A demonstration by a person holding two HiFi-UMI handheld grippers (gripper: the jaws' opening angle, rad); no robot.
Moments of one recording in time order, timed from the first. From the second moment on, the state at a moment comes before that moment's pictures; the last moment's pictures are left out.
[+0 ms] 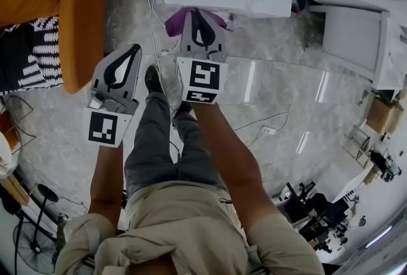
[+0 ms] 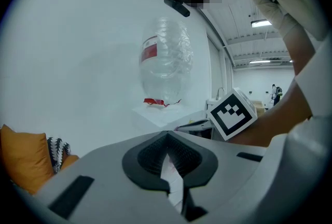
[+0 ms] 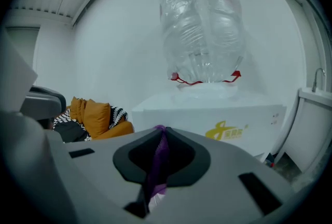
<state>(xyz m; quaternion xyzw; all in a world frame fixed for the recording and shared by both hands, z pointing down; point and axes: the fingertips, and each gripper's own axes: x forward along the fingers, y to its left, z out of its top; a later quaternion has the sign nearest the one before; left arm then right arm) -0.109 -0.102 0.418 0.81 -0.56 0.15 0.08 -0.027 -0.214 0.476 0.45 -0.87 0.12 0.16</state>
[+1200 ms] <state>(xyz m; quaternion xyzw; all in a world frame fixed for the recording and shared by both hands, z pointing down) -0.085 -0.099 0.428 0.82 -0.55 0.15 0.08 0.019 -0.229 0.487 0.52 -0.82 0.22 0.08</state>
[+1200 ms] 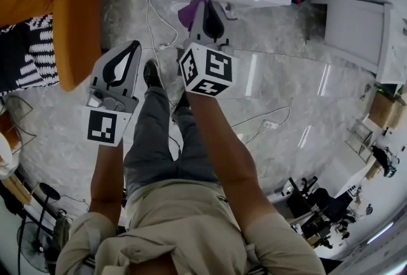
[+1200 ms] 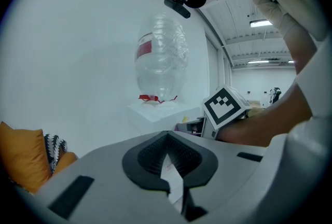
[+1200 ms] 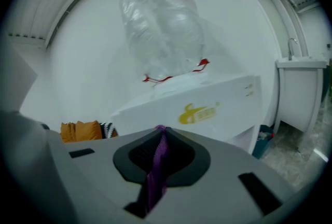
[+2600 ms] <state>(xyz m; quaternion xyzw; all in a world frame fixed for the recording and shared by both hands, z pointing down) -0.130 -0.094 0.467 0.81 -0.56 0.14 0.09 -0.051 -0.202 0.541 0.43 -0.88 0.06 0.21</state>
